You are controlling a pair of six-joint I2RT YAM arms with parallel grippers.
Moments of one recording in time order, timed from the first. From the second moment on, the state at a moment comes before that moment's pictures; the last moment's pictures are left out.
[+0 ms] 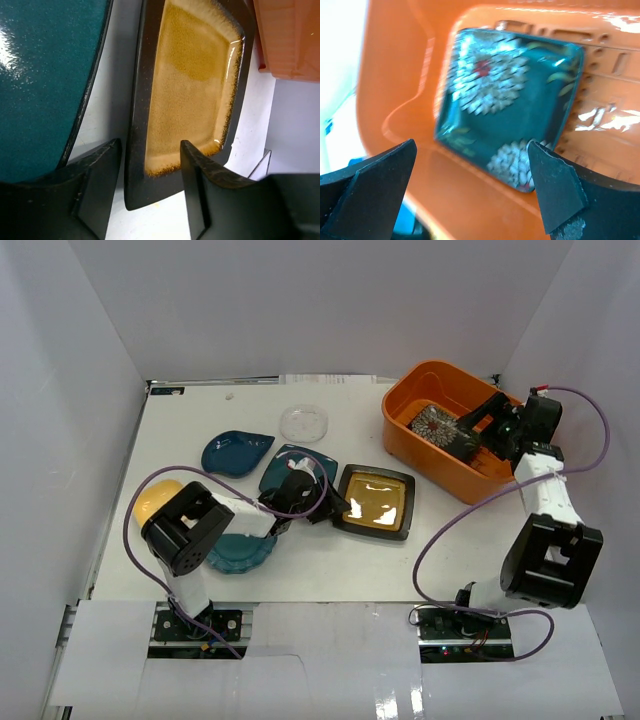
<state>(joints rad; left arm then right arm) -0.76 1.78 0.74 0.46 0.11 -1.01 -0.25 1.46 1.10 -0.22 -0.34 0.55</state>
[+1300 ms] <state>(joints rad) -0.78 1.14 0.34 0.47 0.19 -1.11 0.13 0.72 0.33 -0.22 -0.60 0.58</state>
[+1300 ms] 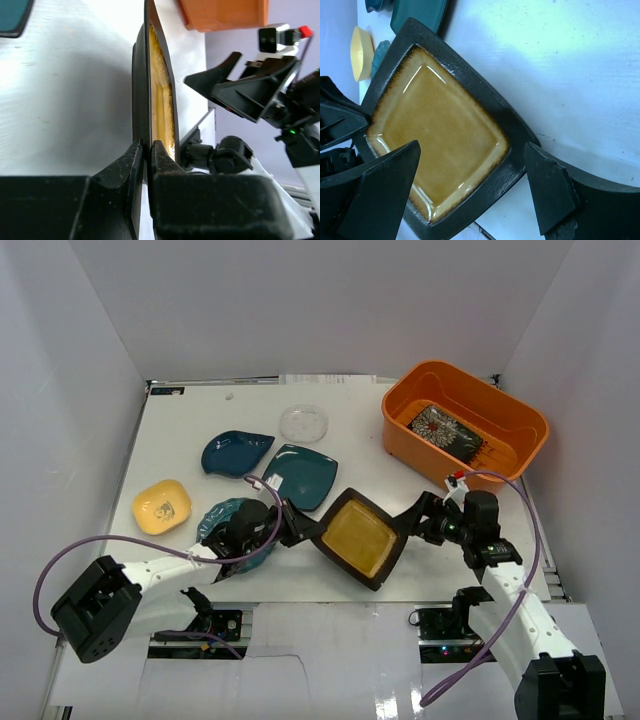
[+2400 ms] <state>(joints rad) -0.79 1.07 0.33 0.53 0.18 -1.17 0.14 0.47 0.08 -0.20 -0.73 0.84</state>
